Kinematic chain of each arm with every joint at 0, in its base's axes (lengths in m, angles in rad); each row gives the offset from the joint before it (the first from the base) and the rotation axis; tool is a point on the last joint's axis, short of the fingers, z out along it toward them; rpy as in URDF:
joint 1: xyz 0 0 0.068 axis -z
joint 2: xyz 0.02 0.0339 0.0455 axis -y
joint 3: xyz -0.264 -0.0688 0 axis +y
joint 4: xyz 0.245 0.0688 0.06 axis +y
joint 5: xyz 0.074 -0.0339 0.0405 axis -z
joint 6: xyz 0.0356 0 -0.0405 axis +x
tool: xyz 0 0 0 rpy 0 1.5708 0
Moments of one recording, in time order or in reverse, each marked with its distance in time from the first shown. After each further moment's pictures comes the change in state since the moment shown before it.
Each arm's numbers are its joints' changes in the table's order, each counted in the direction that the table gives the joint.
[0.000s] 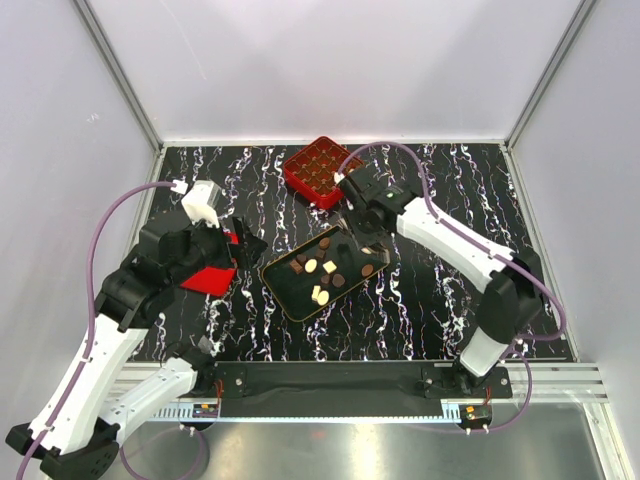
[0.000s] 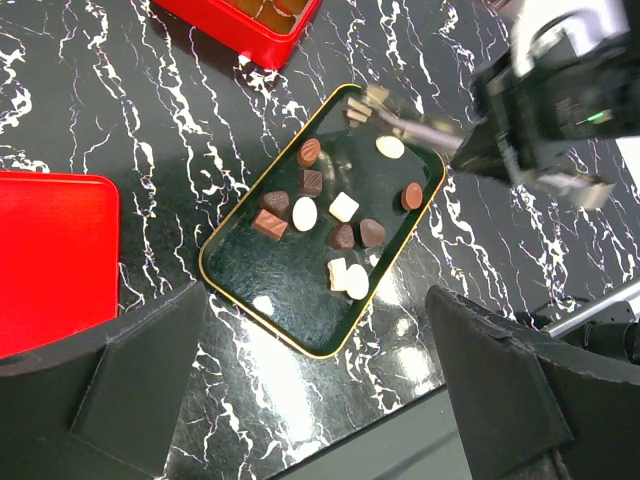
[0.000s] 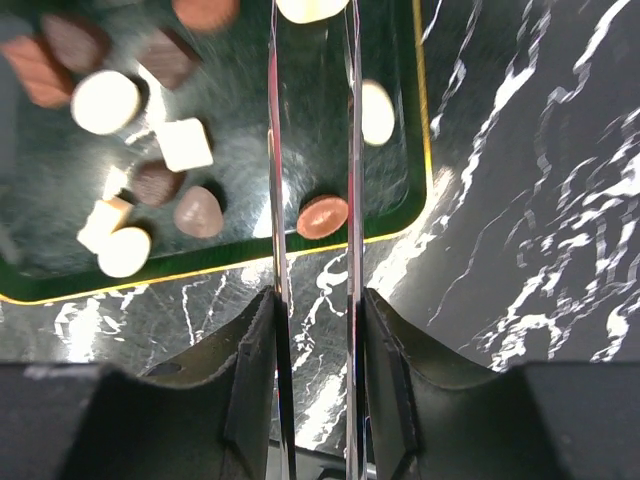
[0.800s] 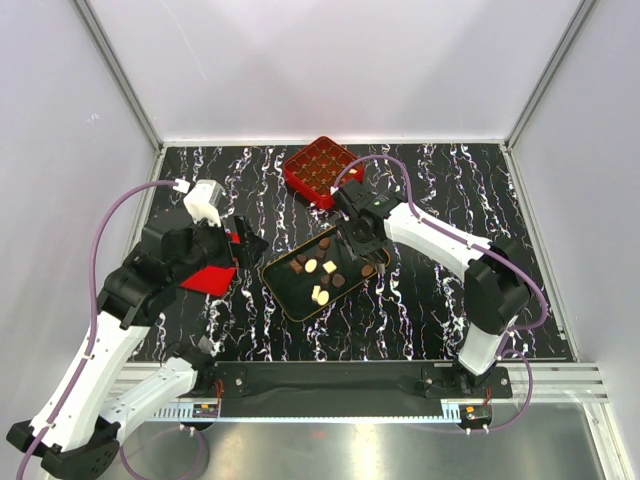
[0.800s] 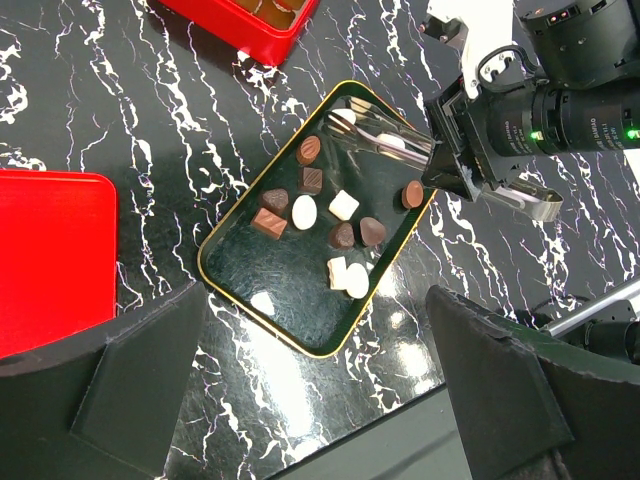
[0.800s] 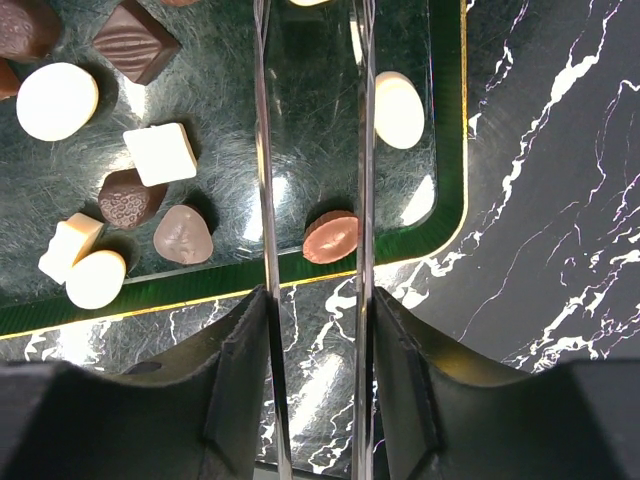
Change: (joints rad) left arm 0.000 -0.013 0.001 -0.003 0.003 -0.002; right arm 0.001 -0.067 0.075 -0.095 -0.014 0.009
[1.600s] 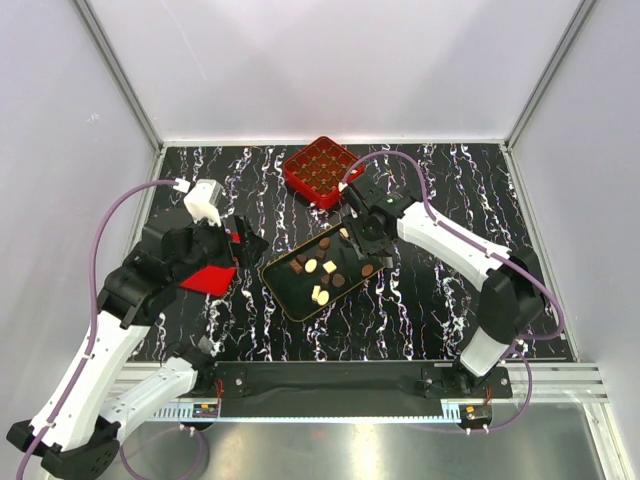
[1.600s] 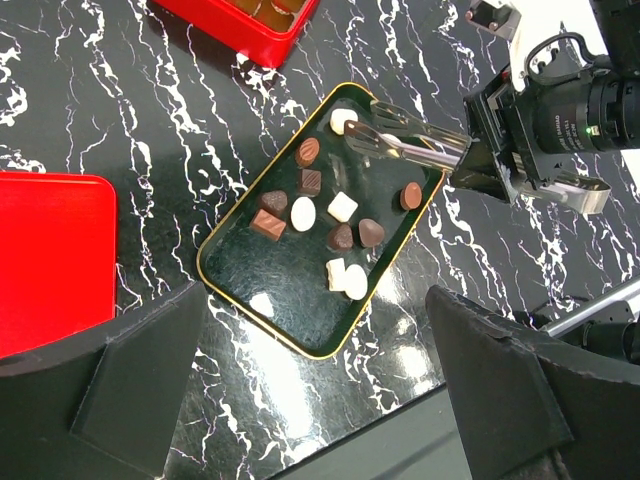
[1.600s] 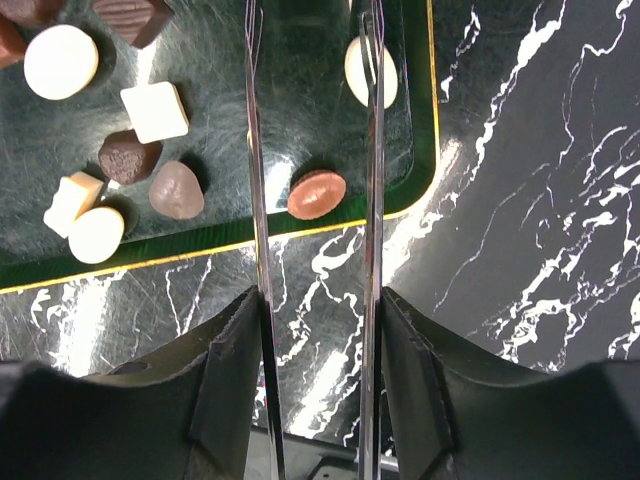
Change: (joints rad) left arm 0.000 -0.004 -0.007 0.000 0.001 -0.001; right arm 0.017 0.086 -0.007 0.084 -0.013 -0.007
